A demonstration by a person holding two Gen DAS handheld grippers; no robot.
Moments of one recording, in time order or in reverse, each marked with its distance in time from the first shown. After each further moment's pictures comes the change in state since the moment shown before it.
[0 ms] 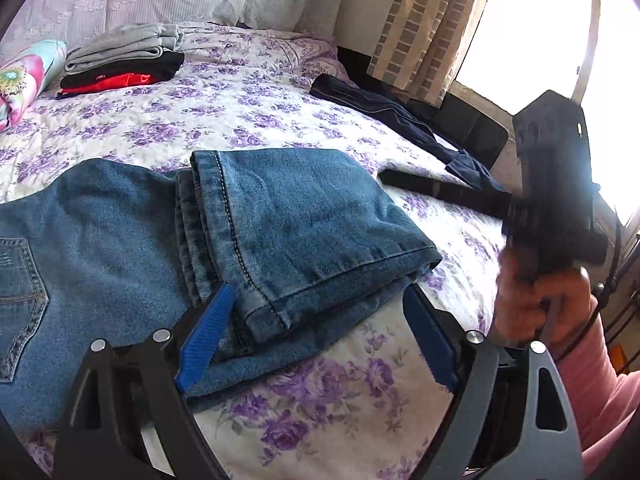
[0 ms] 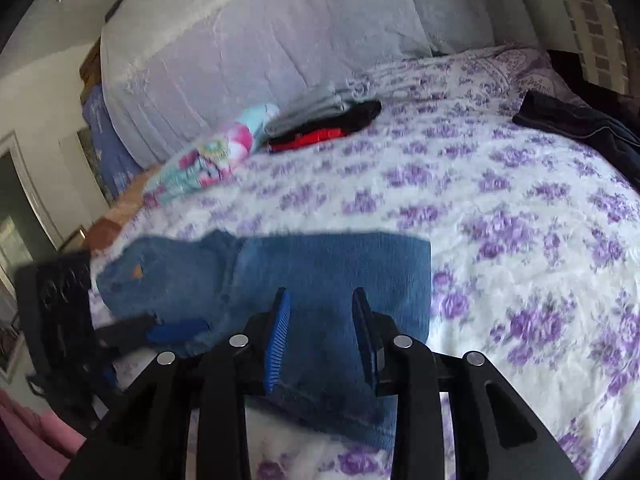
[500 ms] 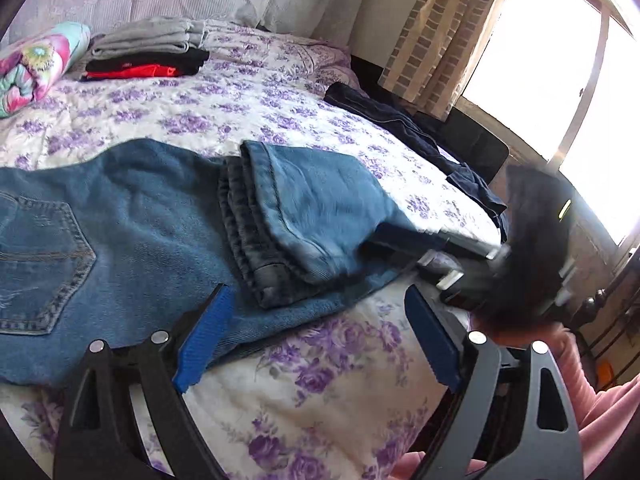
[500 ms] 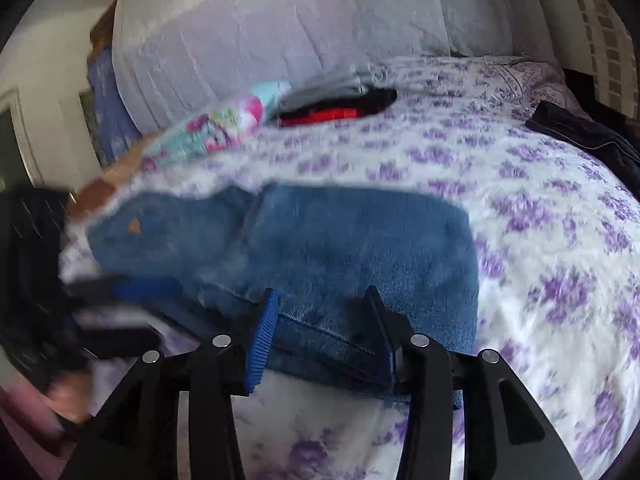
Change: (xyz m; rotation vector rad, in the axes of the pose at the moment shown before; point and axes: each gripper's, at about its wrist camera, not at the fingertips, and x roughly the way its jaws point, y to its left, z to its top) left arm -0.036 0.019 -0.014 -0.054 -0.021 0.003; right arm 0.026 0.053 -0.068 -0.253 0.022 -0.176
